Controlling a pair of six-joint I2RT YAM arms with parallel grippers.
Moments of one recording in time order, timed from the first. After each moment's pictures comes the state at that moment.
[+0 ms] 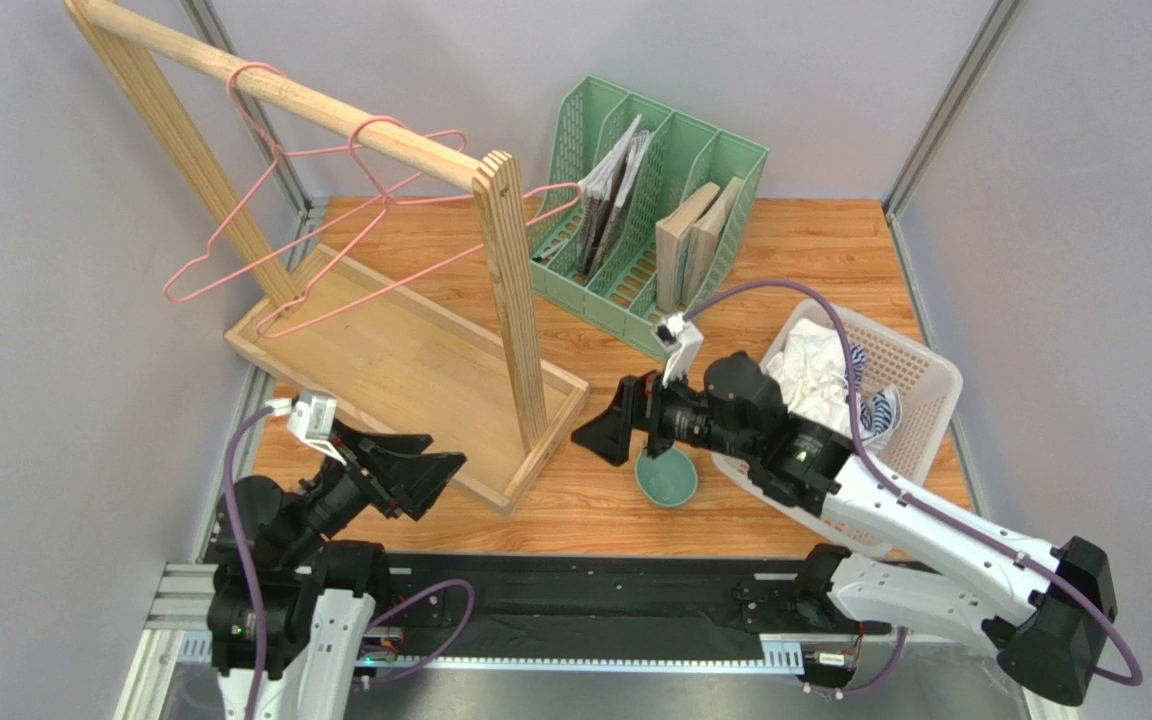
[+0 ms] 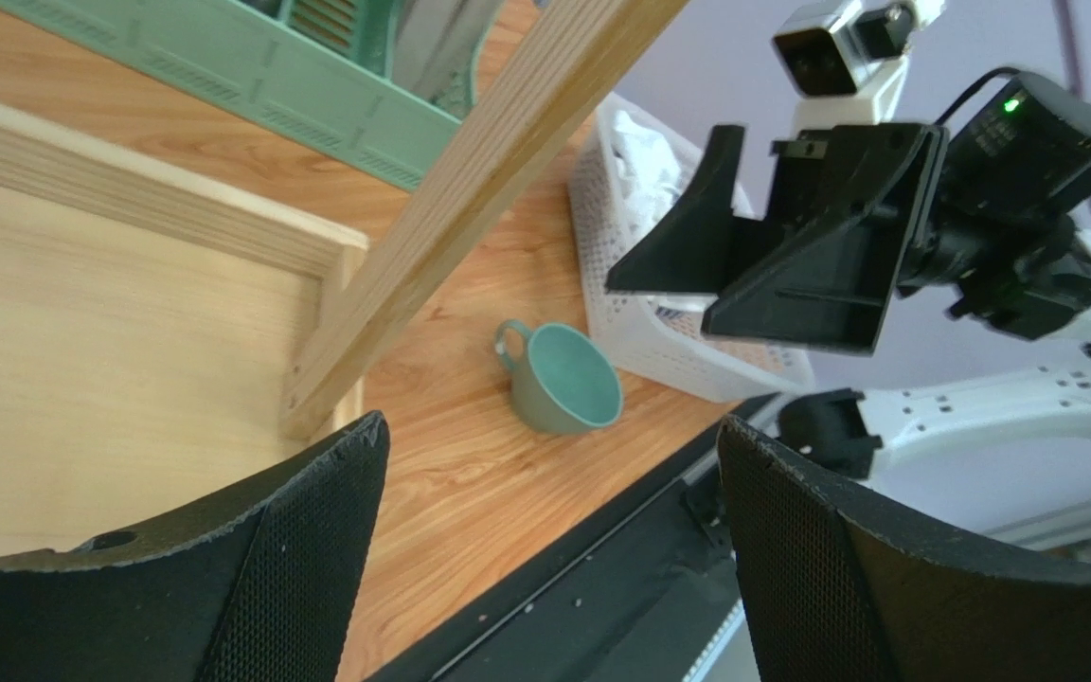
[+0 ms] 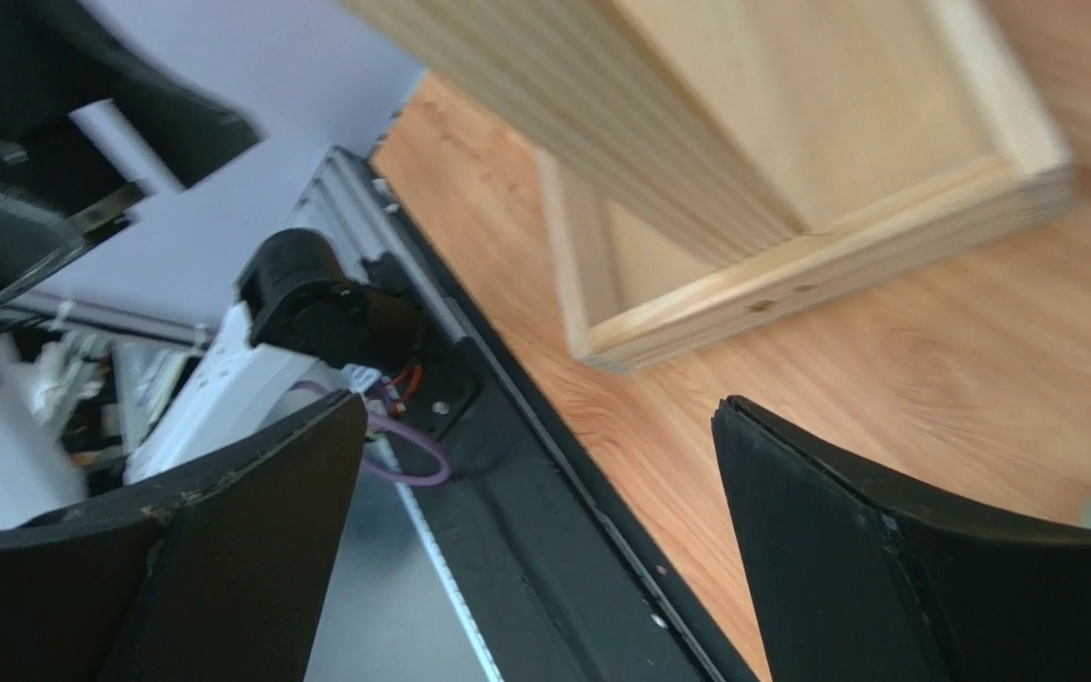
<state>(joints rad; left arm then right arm) -0.06 0.07 0.66 -0.64 0.65 -0.61 0.89 0.96 0.76 -0.10 -0.20 0.64</state>
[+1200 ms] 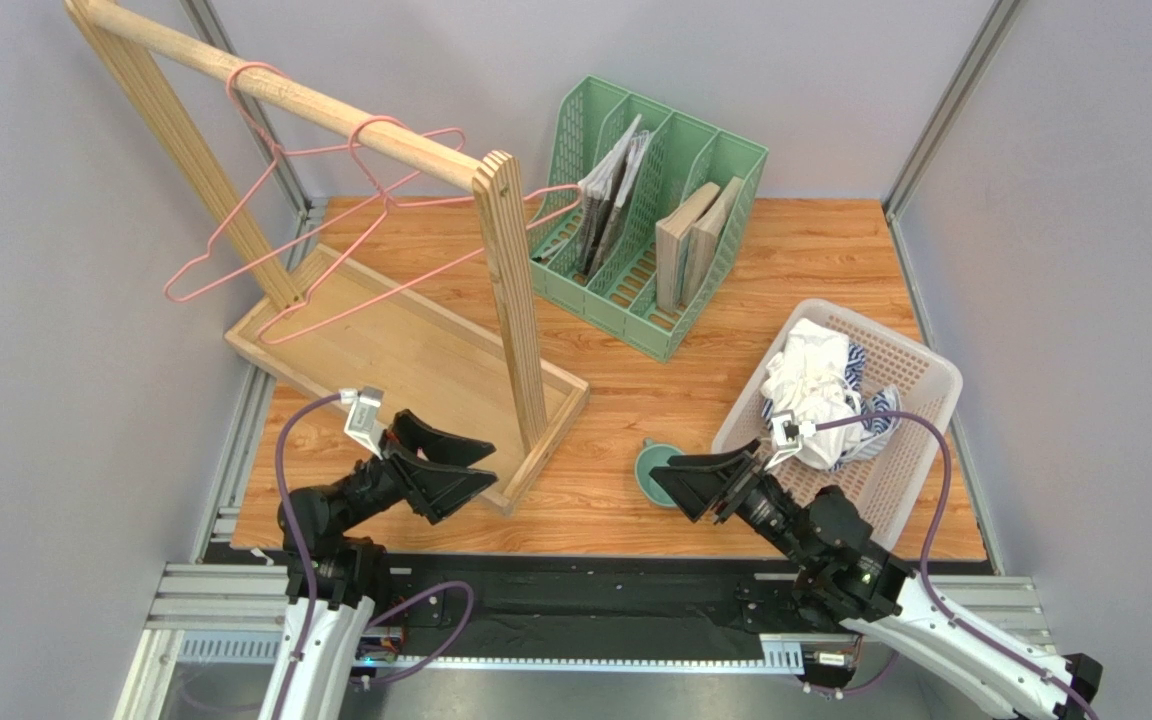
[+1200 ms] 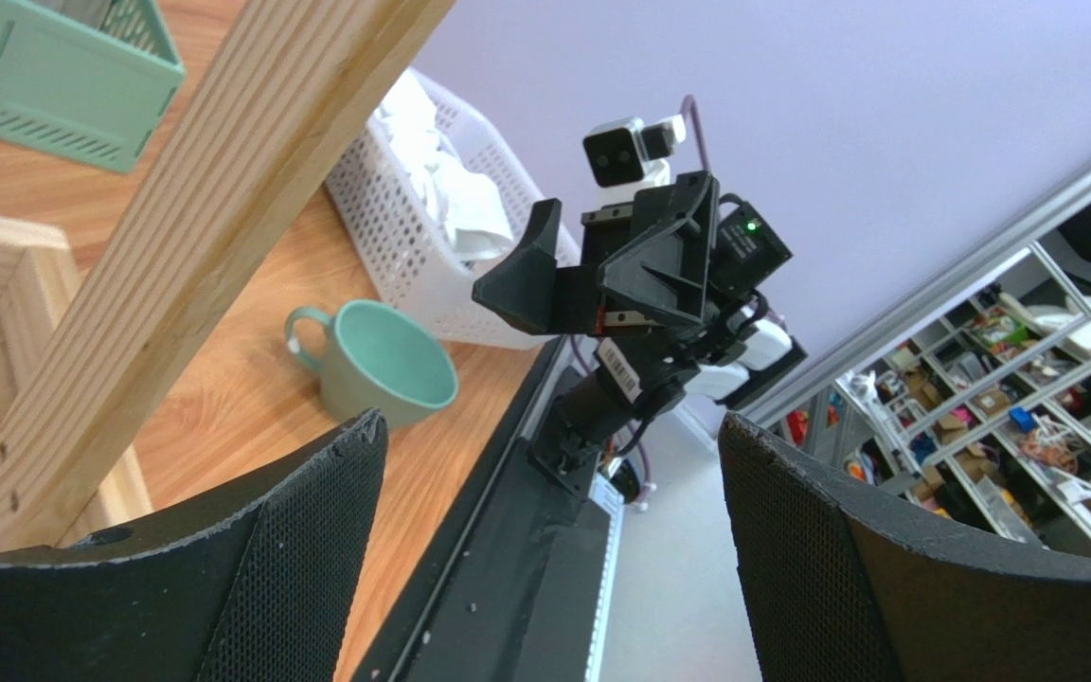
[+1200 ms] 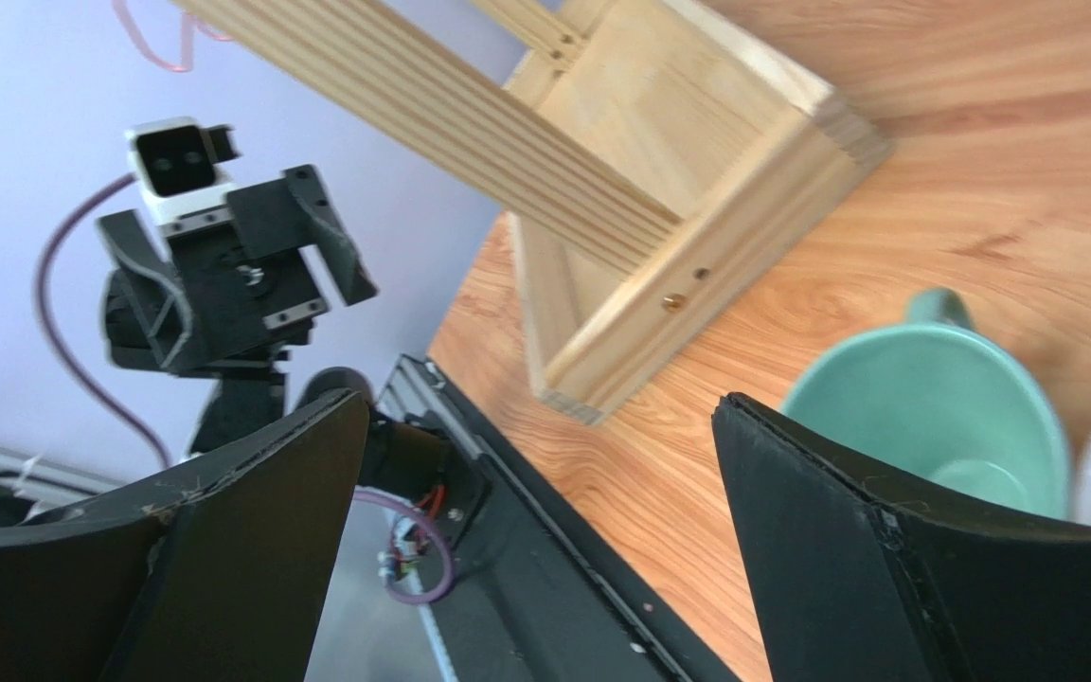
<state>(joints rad) -0.12 0.01 0.05 0.38 0.94 -1.12 1.00 0.01 0.03 0.06 0.16 0.91</state>
